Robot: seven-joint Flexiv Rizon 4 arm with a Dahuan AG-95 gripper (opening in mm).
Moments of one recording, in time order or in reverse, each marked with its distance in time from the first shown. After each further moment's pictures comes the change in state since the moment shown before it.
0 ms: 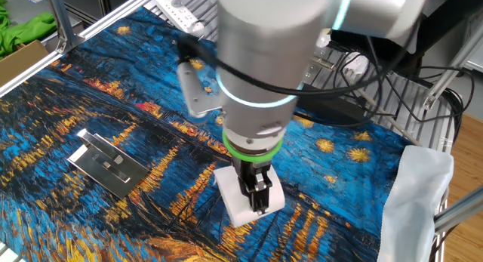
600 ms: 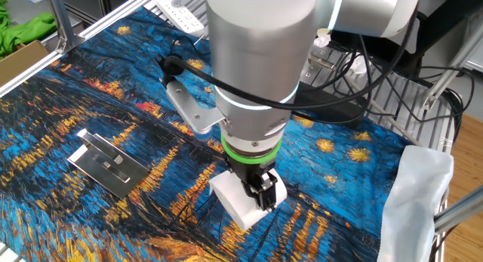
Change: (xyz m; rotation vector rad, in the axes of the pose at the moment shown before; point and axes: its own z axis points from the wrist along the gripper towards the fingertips) arm 0.000 0.002 0.001 0.017 -0.013 -0.167
